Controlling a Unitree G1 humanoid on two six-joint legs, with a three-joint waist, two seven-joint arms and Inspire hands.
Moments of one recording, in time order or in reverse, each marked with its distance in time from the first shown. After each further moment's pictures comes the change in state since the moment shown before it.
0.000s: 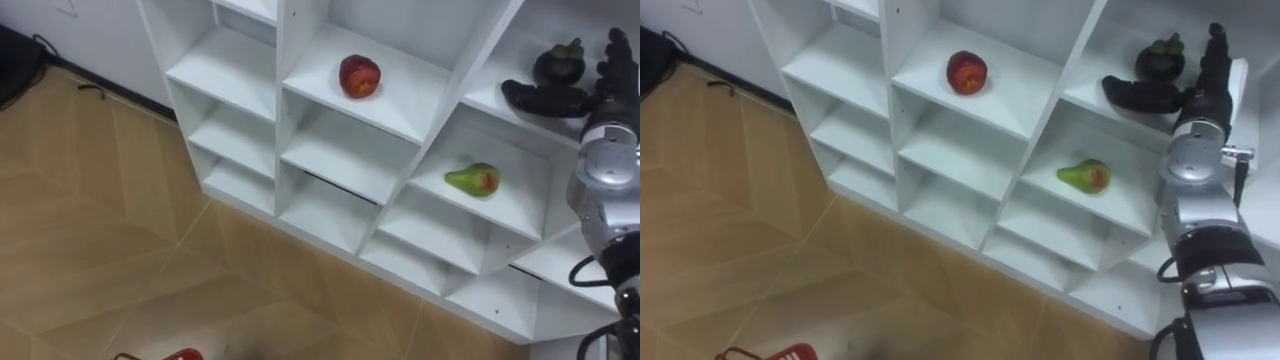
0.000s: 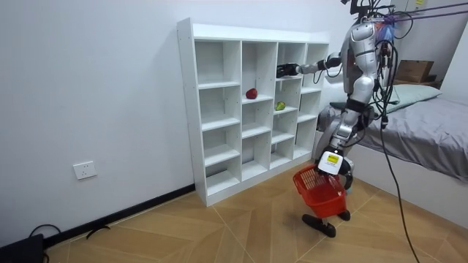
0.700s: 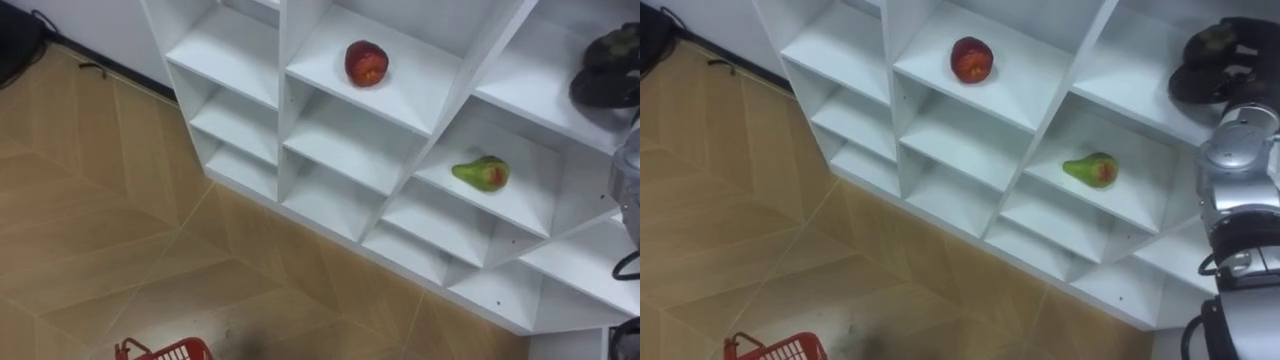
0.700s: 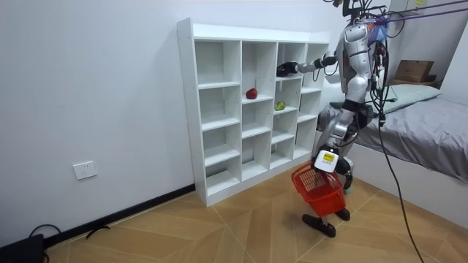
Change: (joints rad) left arm -0.044 0.004 -0.045 0.003 -0.049 -0.013 -0.038; right arm -0.051 -0.101 0.033 0.084 -0.017 0.003 -0.055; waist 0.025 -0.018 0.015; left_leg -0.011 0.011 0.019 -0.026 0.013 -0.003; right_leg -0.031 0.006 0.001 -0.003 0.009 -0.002
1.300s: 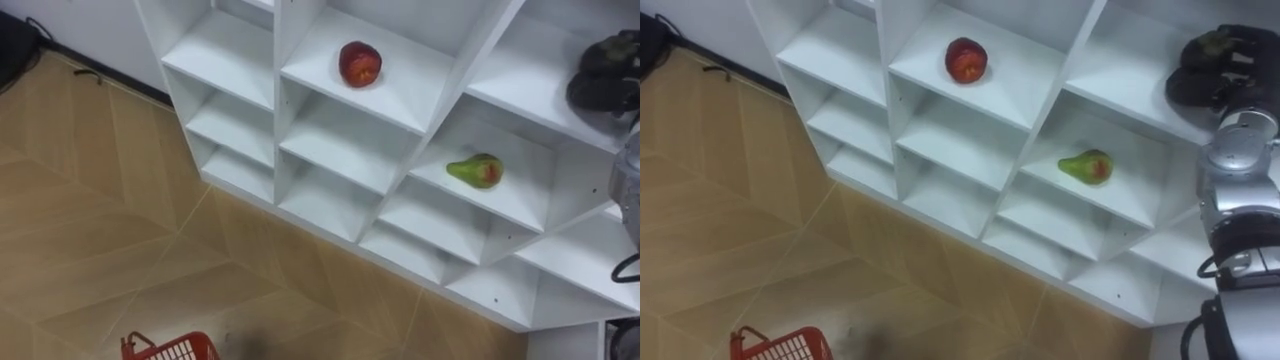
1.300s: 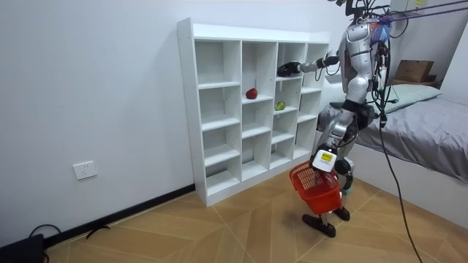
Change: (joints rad) left arm -0.009 0.003 -0.004 0.004 0.001 -0.007 -0.035; right arm 0.000 0.001 0.000 0.012 0.024 0.001 0.020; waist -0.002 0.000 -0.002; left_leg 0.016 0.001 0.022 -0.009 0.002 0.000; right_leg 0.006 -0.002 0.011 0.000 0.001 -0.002
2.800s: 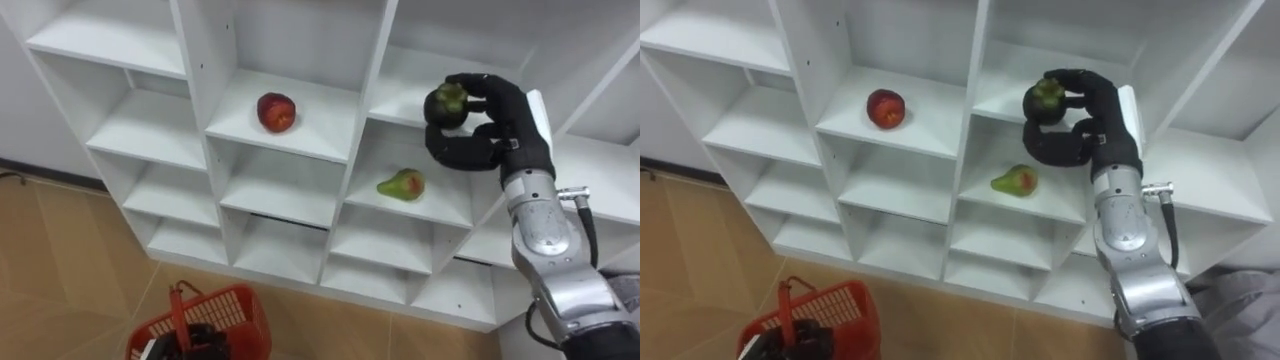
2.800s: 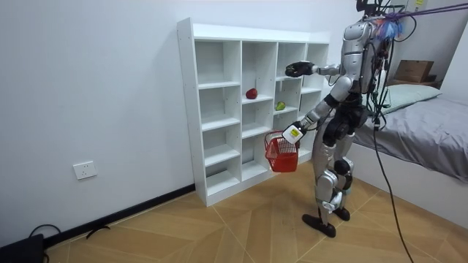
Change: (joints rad) left arm -0.016 -0.094 -0.068 -0.238 -0.044 -0.049 0.010; right arm 0.518 0.240 -0.009 -0.790 -0.242 0.056 0.183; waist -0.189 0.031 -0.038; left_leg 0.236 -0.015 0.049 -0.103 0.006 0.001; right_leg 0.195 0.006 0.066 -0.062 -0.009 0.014
